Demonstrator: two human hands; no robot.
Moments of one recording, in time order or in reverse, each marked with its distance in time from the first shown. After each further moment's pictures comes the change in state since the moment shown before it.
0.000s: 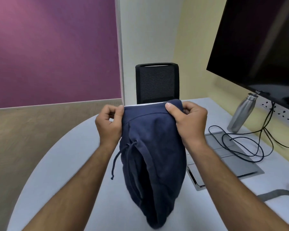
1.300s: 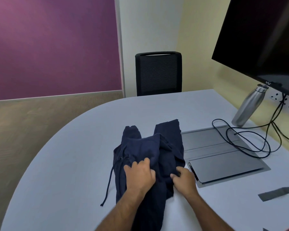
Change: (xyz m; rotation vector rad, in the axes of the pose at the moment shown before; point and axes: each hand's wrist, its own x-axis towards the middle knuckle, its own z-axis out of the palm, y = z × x) left_hand -0.160 -0.088 0.043 1.044 -0.807 -0.265; right_hand -0.113 0.234 -0.041 -0.687 -0.349 0.530
